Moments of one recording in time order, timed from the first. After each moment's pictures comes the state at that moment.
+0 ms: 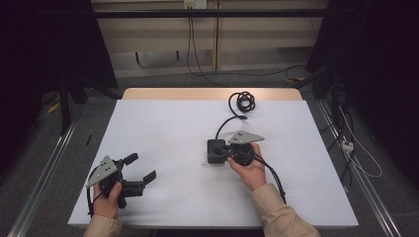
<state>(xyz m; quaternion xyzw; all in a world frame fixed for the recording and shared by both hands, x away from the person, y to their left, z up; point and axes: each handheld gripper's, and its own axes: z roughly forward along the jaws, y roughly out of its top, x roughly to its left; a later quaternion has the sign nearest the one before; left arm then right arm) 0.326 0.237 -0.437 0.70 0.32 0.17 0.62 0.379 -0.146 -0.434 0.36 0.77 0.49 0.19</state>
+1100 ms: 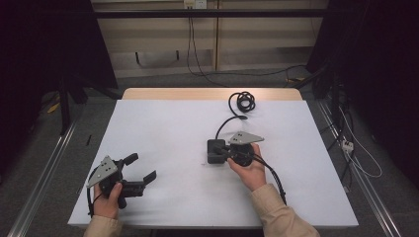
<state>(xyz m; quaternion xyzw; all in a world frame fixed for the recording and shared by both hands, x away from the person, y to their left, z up) 0.326 0.237 -0.437 0.70 0.32 0.17 0.61 0.378 -0.146 -0.435 0.36 0.77 0.49 0.19</state>
